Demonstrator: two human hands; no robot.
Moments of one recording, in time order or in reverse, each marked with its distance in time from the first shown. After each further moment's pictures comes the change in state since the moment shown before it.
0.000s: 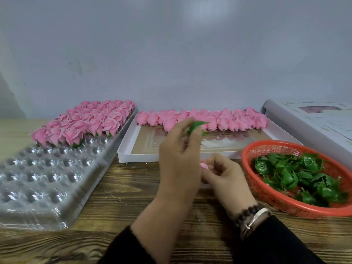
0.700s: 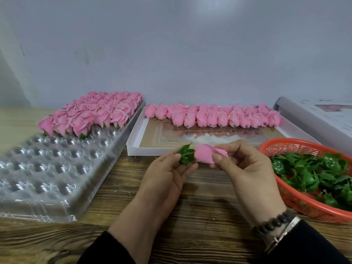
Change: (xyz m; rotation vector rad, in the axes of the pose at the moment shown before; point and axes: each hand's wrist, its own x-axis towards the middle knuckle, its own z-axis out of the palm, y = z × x) left_hand 0.010 -0.048 -0.057 -0.644 0.032 -0.656; right_hand -0.009 -0.016 0.004 0.008 0.069 -0.190
